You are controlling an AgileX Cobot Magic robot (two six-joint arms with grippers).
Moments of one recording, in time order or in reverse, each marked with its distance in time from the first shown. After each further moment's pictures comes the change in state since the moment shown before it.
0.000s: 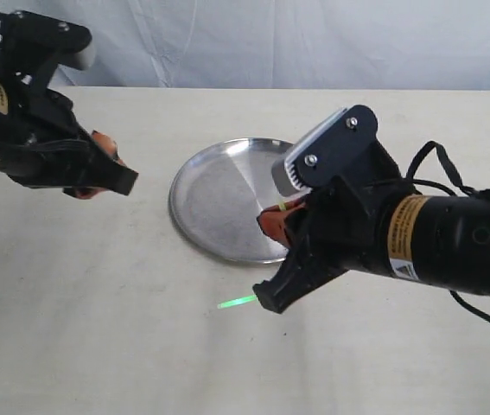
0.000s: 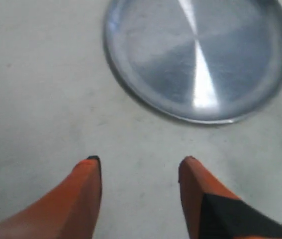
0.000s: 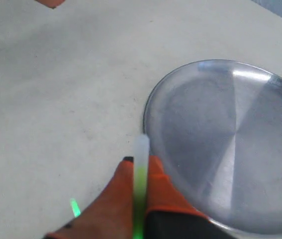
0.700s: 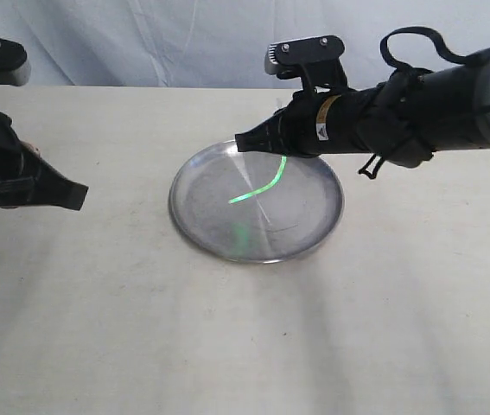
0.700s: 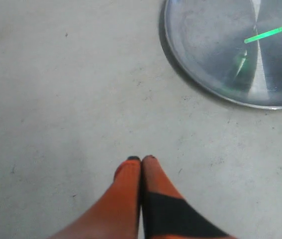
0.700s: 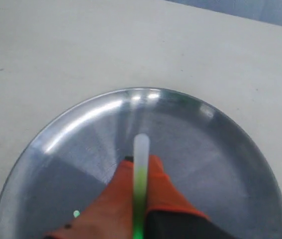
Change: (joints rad) left arm 0.039 -0.118 0.125 0.170 0.002 -0.172; right arm -0.301 0.563 -0.479 0.182 0.001 0.000
